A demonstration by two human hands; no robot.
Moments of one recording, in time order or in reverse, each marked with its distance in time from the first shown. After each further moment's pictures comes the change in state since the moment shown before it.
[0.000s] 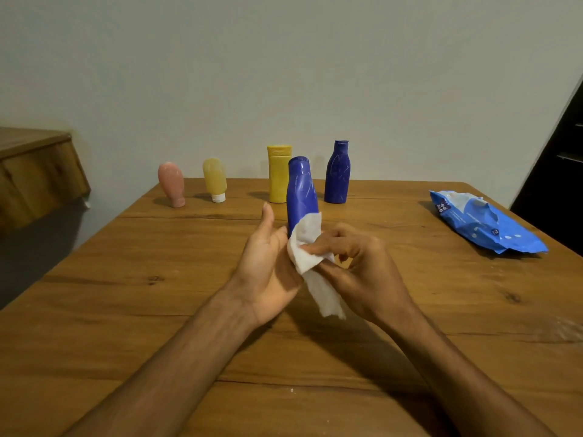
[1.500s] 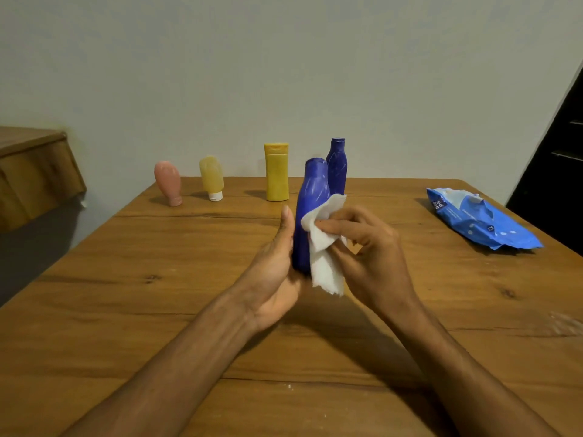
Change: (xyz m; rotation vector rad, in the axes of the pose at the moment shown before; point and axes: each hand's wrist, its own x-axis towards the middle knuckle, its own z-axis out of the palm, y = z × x) left_hand -0.001 -0.014 0.004 0.062 -0.028 0.074; right_hand 0.002 0.008 -0.007 -0.098 0.205 -0.123
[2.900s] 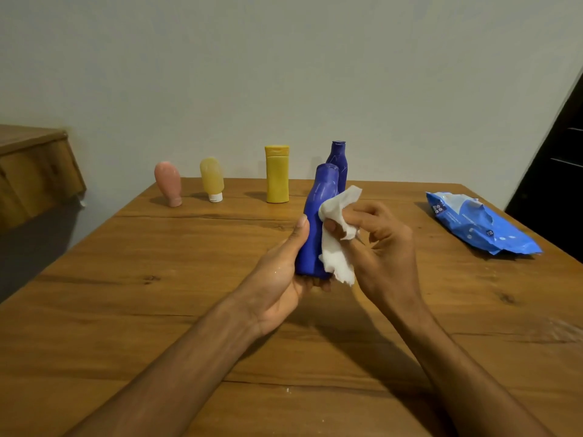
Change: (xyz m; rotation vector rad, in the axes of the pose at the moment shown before) left_hand 0.001 -0.003 0.001 0.093 -0.012 0.004; right_hand 0.004 -0.002 -0.003 0.175 0.103 0.172
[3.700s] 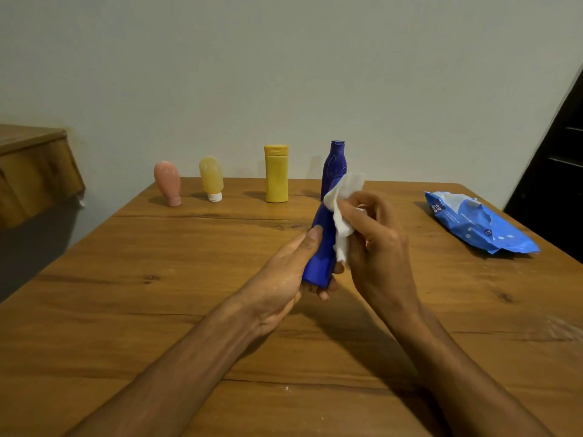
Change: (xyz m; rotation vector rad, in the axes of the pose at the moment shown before) left_hand -0.006 0.000 0.002 0.299 -0.030 0.009; right_hand 0.000 0.009 0.001 -0.401 0.001 -0.238
